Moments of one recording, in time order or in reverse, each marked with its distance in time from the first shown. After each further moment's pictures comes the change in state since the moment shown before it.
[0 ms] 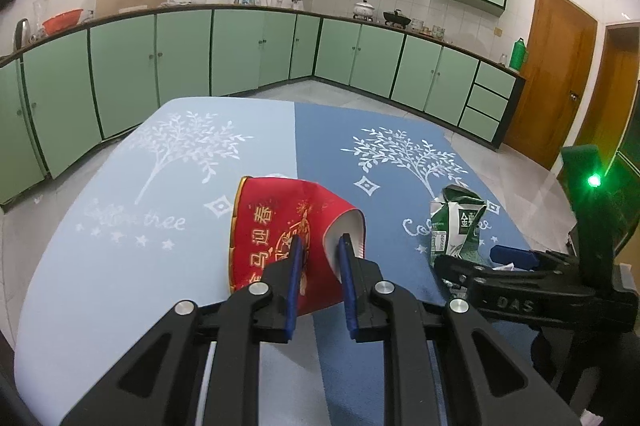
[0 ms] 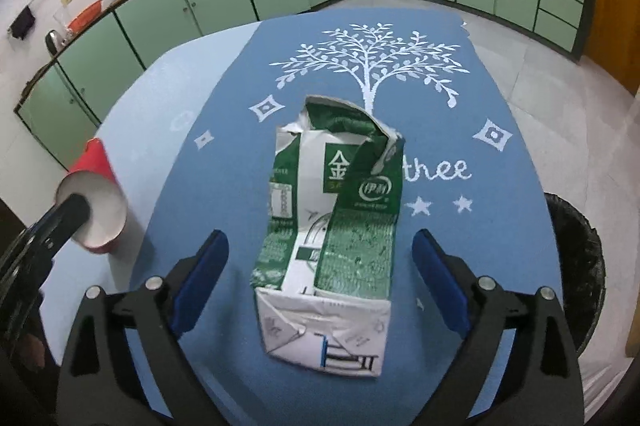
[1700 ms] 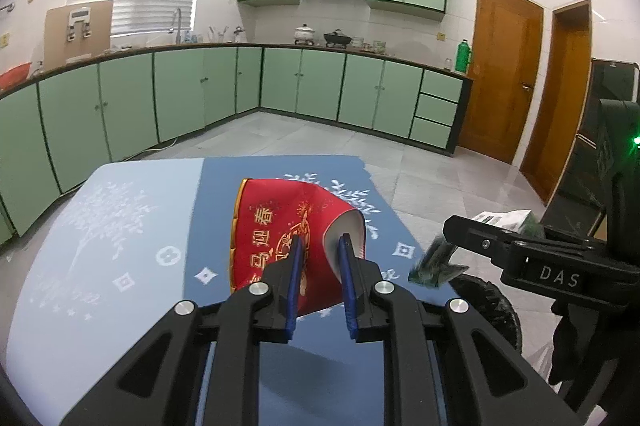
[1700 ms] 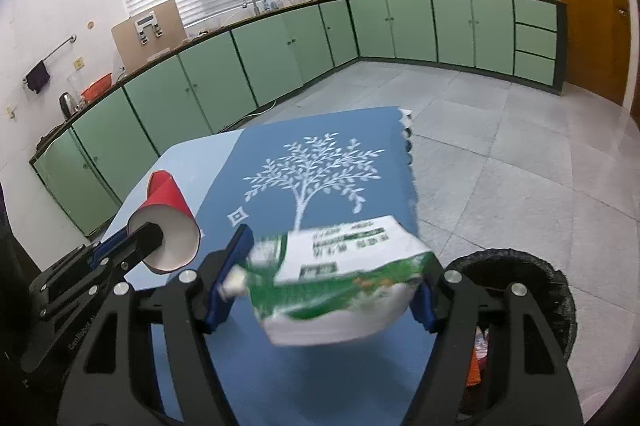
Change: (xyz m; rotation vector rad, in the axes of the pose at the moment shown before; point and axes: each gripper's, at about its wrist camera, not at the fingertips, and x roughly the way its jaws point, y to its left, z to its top) left arm 0.000 -0.109 0.042 0.140 -0.099 -0.145; right arm -0.105 -0.083 0.022 0.064 -0.283 0.038
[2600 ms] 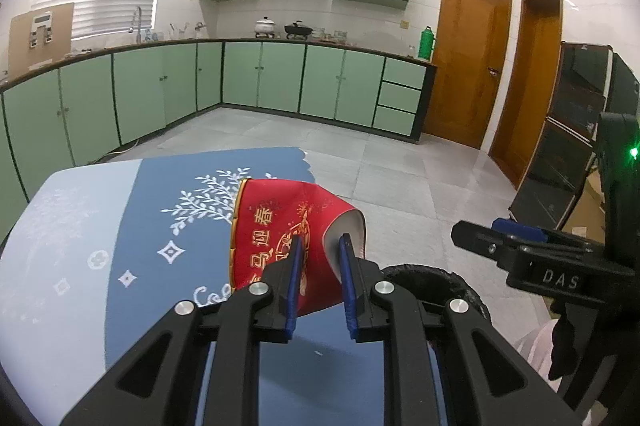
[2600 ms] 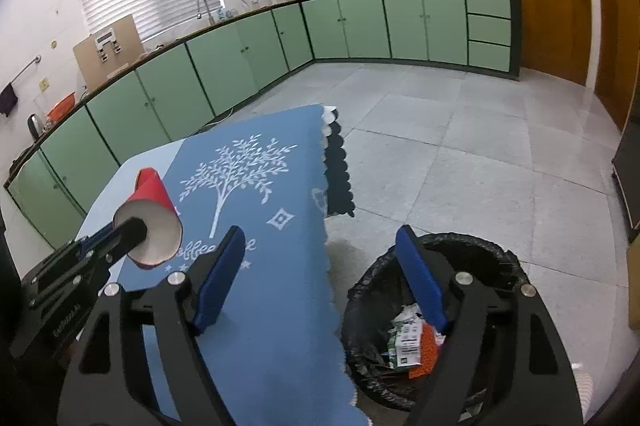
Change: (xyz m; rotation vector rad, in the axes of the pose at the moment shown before) left arm 0.022 -0.063 -0.003 0.052 0.034 -0.115; right arm -0.027 -0.071 -0.021 0.085 -0.013 -0.126
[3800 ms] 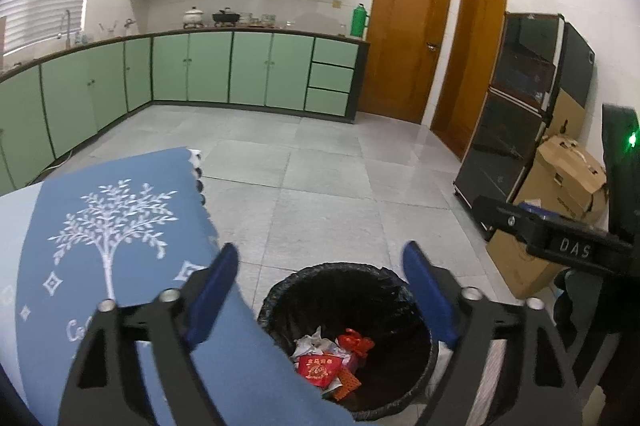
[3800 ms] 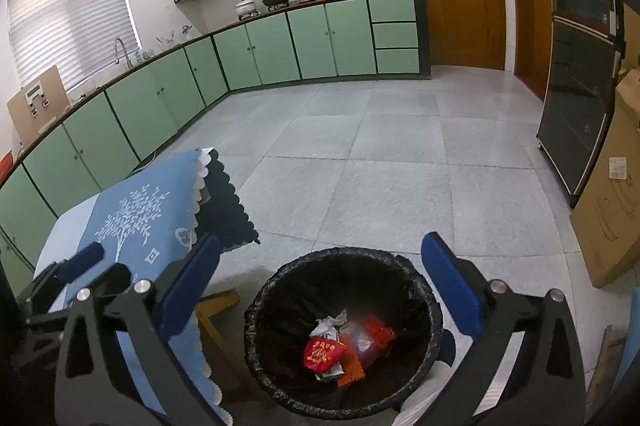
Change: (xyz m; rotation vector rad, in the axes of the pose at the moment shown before) left arm 0.052 -0.094 0.016 0.090 0.056 -0.207; right arm -0.049 -0.123 -0.009 0.161 -0.079 -0.244
